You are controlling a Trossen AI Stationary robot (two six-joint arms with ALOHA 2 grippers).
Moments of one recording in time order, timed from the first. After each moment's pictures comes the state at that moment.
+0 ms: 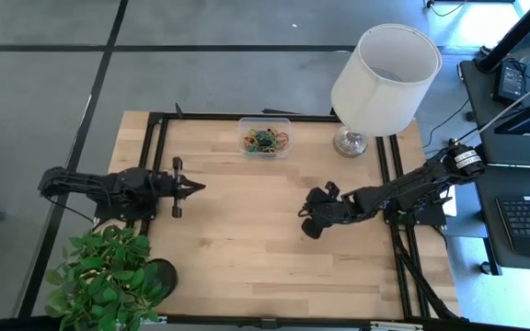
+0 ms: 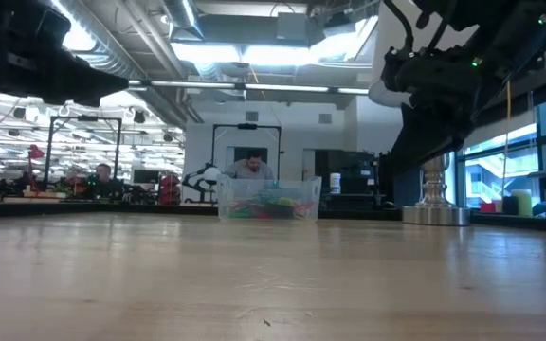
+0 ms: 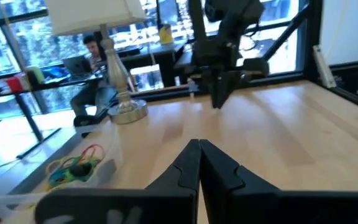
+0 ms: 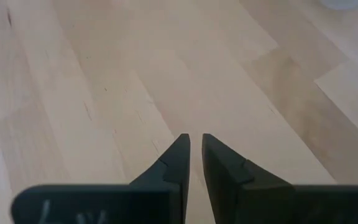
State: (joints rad) left arm -0.07 0.08 0.01 0.06 -0.17 0.15; right arm 0.30 1.46 0.71 -0.22 0.46 0.70
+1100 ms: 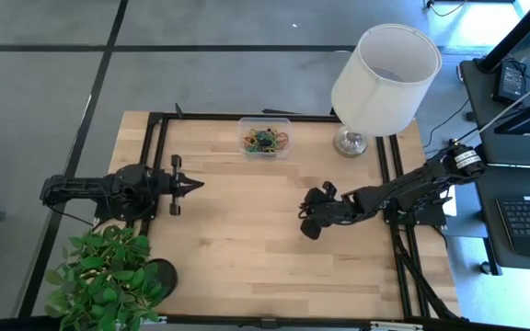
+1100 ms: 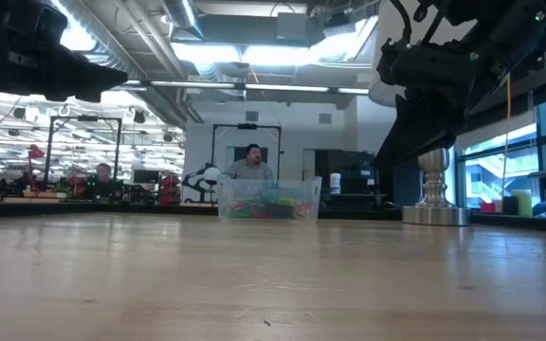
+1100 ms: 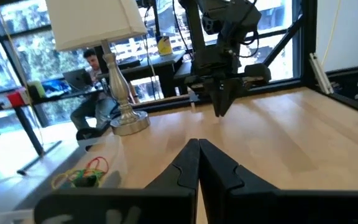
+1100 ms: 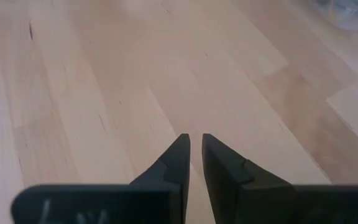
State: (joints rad) left arm 0.03 0.00 0.01 0.02 -0.06 0.20; right arm 0.30 1.46 0.71 -0.16 0.46 0.67
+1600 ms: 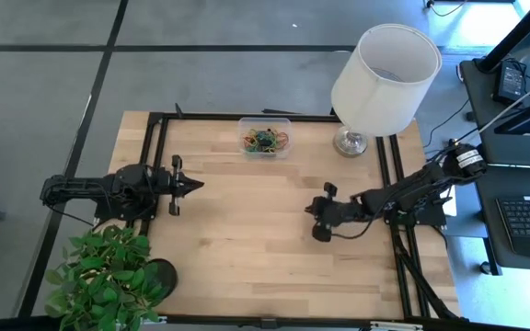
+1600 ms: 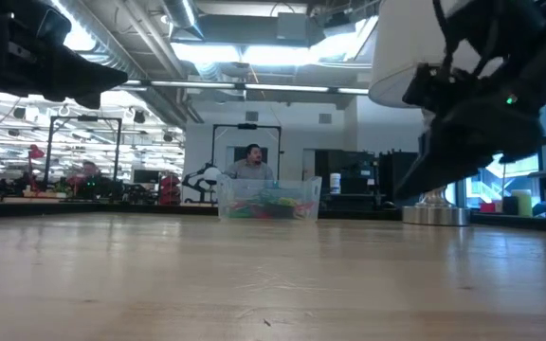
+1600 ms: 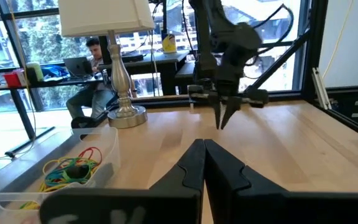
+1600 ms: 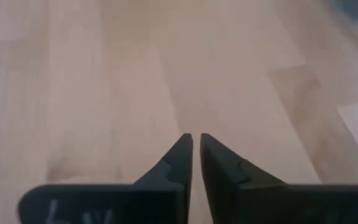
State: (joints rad) left arm 0.03 0.00 0.01 0.02 -0.06 0.07; right arm 0.32 1.44 0.51 0.08 0.46 0.37
